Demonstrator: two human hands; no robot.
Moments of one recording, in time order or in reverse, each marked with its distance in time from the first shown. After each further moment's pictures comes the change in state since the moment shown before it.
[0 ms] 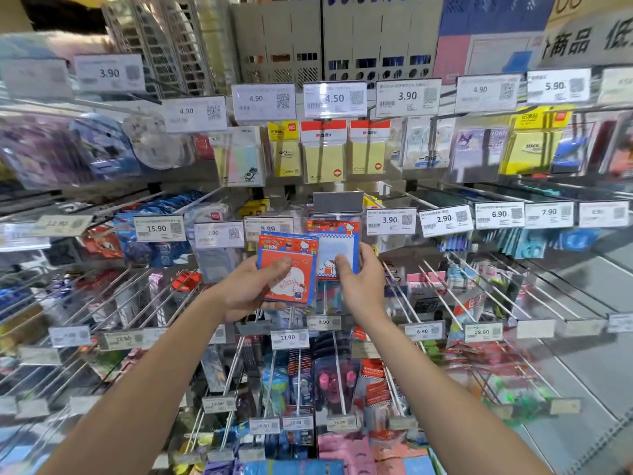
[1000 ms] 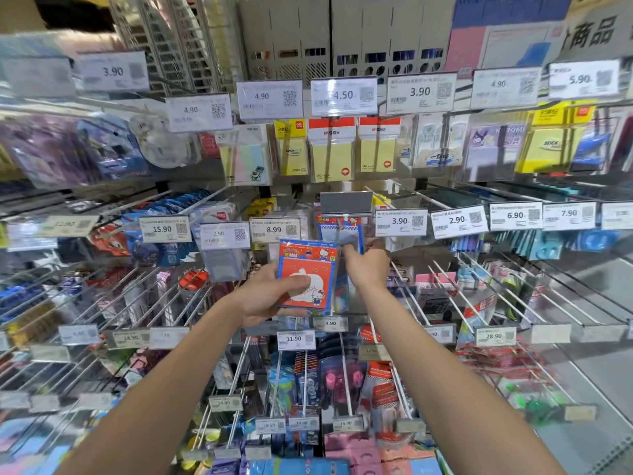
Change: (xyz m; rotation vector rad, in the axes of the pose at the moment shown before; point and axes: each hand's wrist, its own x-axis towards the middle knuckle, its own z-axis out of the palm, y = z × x) left_hand 0.012 -0.012 0.010 -0.030 -0.056 -0.049; right_hand 0.051 0.005 0.020 -0.209 0.095 0.434
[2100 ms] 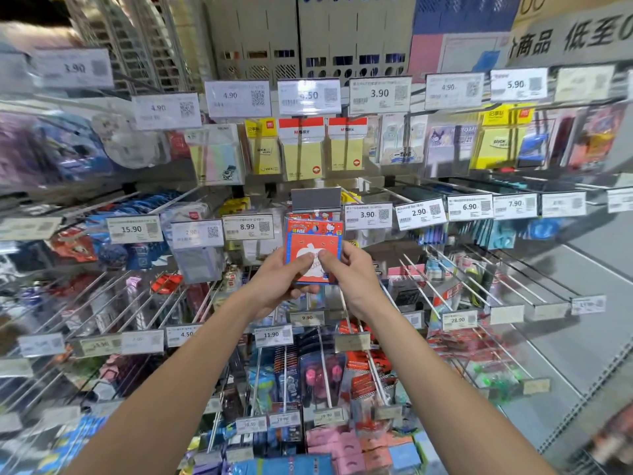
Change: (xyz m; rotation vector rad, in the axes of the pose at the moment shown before) left_hand 0.021 0.003 0.057 -0.010 0.008 0.171; right_hand -0.046 0.013 -0.052 0.434 -0.440 -0.322
